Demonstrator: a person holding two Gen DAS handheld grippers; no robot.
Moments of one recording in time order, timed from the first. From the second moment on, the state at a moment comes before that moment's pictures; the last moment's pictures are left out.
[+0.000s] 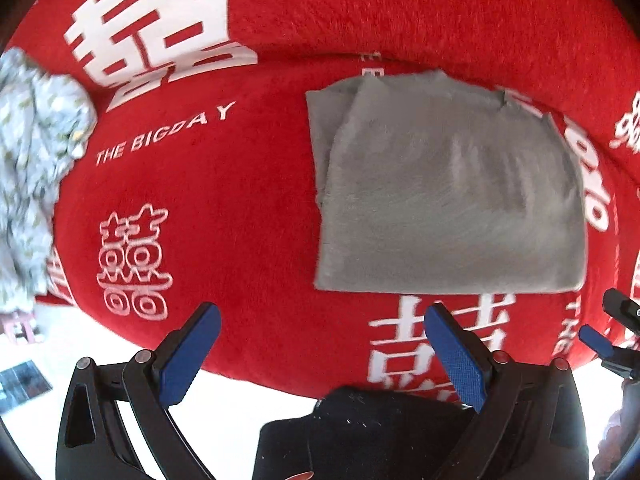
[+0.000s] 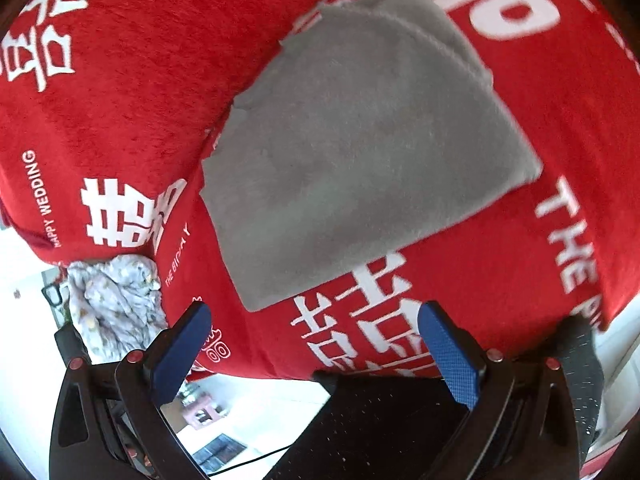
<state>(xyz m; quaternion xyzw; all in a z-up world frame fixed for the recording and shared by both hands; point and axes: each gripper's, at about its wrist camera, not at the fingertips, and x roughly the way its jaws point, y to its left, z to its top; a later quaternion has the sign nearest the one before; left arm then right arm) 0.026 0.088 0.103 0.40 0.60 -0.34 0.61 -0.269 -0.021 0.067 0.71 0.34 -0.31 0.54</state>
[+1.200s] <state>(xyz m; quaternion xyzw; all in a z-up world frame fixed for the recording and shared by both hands) 0.122 0.075 -0.026 0.25 0.66 -0.41 0.58 -0.190 0.036 -0.055 0.79 0.18 -0.21 0.55</state>
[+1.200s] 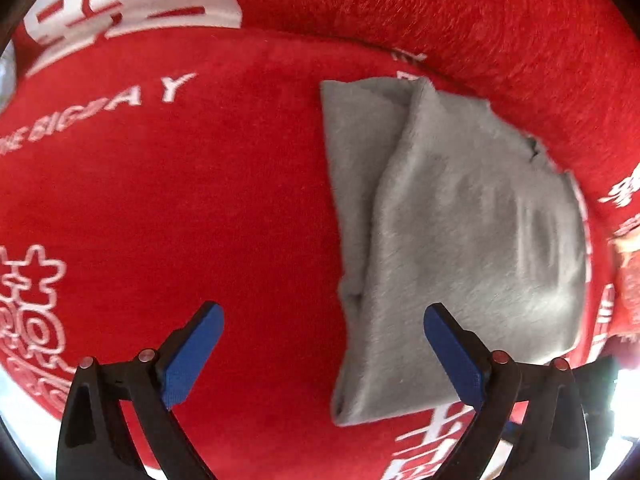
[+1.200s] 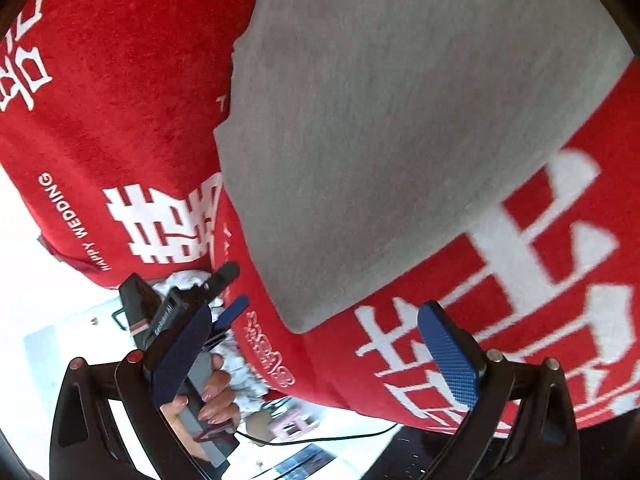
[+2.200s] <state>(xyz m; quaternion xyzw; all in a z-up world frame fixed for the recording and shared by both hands) 0.087 -0.015 -0.062 0.18 0.73 -0.51 0.42 -0.145 0.008 -0.028 0.74 0.30 -0.12 0.59</state>
